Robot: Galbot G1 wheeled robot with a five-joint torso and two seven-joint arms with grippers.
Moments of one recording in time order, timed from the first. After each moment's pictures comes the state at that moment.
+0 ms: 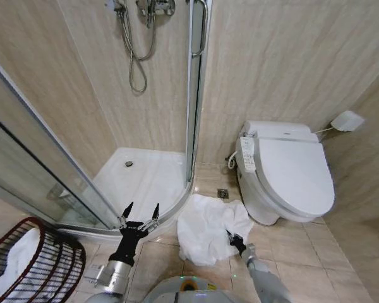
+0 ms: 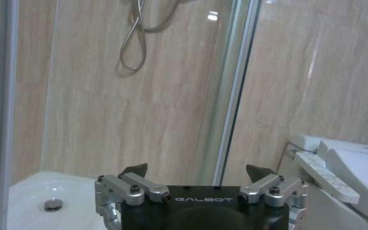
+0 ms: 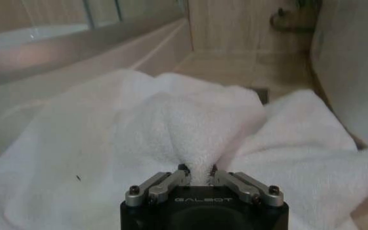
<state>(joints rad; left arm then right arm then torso) 1.94 -1.43 -0.49 -2.42 -0.22 -0.04 0.08 -0.99 1.39 0.68 0.52 0.09 0.53 -0.48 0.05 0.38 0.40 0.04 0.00</state>
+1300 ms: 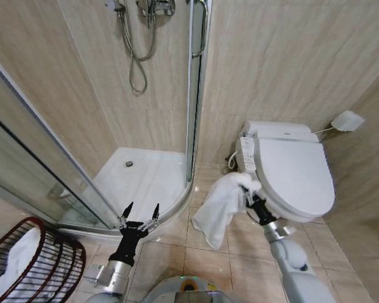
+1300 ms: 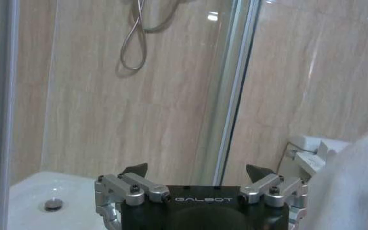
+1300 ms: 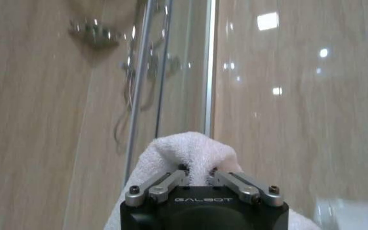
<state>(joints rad) 1.94 -1.43 -0.49 -2.42 -0.22 -0.04 0.08 -1.46 1.23 0.77 1.99 0.47 0.33 -0.39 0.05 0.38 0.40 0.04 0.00</state>
